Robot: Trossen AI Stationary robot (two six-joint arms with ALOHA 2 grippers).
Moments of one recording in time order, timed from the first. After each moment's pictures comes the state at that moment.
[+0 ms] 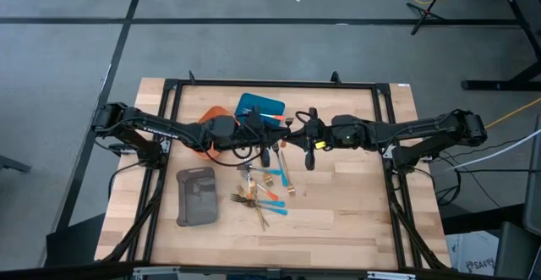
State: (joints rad) left arm -0.05 1.50 1.00 0.51 -0.30 -0.15; right arm 0.06 1.29 0.91 0.17 0.10 0.07
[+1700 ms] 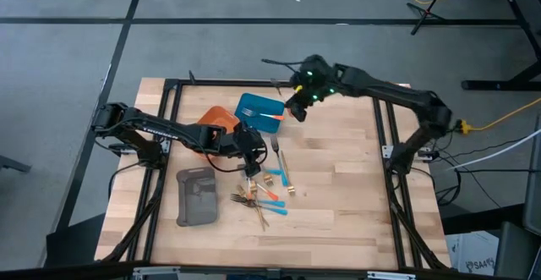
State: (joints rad) left arm -0.06 1.50 1.00 -0.27 -0.30 -0.31; right arm -0.43 1.65 1.49 -0.66 -0.34 0.08
